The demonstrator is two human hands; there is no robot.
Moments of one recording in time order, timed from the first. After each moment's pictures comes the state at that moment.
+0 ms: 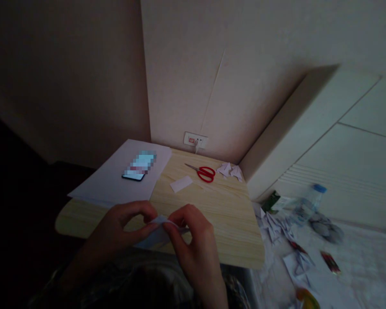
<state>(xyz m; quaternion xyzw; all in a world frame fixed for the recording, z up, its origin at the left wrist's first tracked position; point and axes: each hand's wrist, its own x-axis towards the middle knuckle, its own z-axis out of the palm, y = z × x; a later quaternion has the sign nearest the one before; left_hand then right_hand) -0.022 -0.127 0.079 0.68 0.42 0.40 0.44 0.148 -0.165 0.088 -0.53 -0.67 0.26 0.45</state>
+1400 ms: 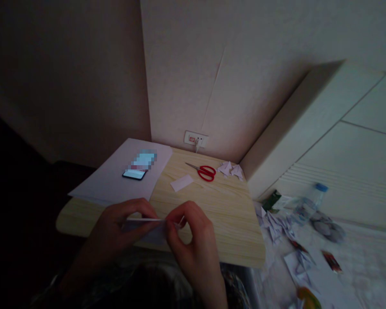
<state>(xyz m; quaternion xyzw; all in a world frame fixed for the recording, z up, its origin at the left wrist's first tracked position) -0.022 -0.131 0.082 0.68 0.41 0.45 0.41 0.147 -0.164 0.092 -0.51 -0.69 0.23 0.46</state>
